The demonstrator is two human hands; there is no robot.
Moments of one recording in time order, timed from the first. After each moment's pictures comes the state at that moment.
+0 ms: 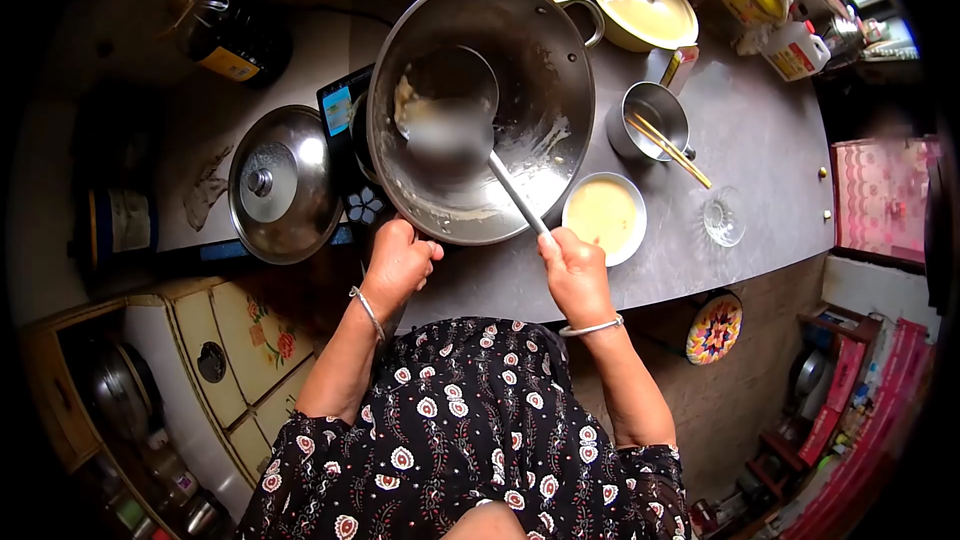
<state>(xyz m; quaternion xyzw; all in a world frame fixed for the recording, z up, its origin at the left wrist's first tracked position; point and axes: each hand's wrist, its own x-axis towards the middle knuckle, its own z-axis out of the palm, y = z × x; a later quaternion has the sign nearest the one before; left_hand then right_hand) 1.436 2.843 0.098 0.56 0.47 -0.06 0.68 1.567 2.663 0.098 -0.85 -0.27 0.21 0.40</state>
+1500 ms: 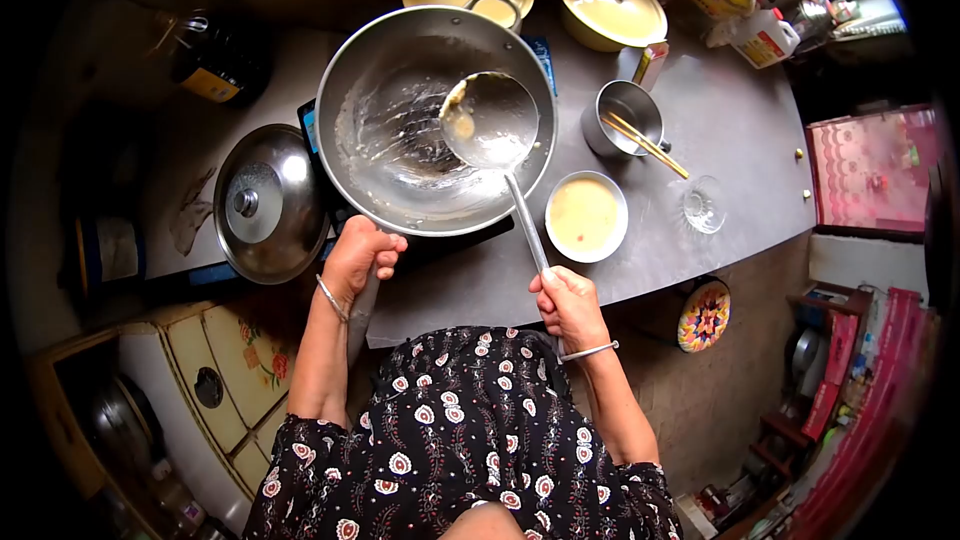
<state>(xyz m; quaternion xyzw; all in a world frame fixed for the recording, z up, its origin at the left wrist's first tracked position) 1.419 2.893 0.075 0.42 0.40 -0.06 0.81 1.543 2.629 0.108 -0.63 0.10 0.51 0.58</state>
